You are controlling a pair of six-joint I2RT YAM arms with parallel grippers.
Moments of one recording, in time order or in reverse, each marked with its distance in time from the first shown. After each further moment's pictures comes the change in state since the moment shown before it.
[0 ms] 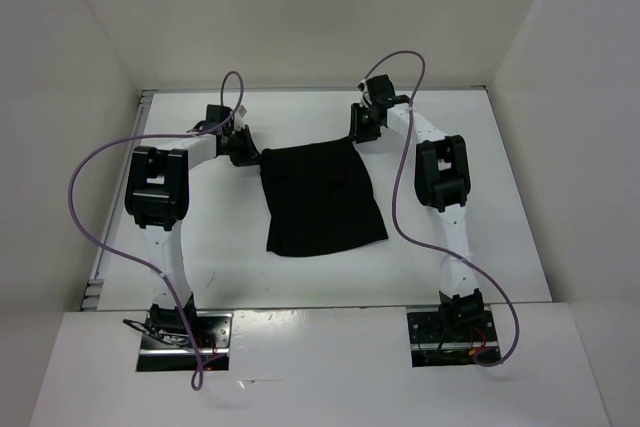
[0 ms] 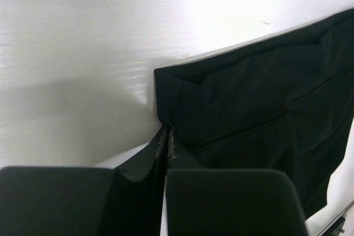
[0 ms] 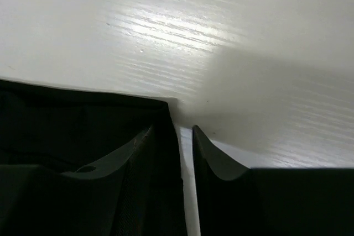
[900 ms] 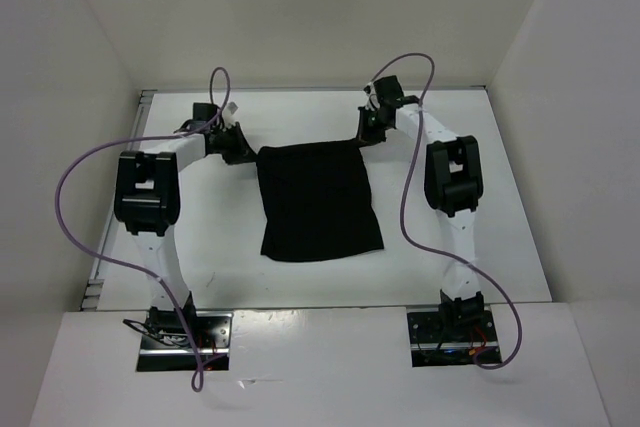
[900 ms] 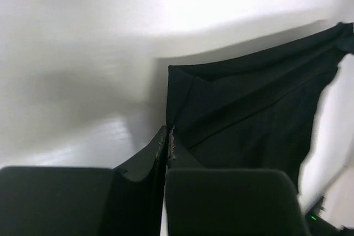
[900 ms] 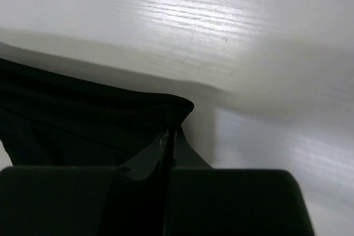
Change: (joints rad) left arm 0.044 -0.056 -0.043 -0.006 0.068 0.014; right arm -0.026 -0.093 -0.138 -0.013 -0.113 0.024
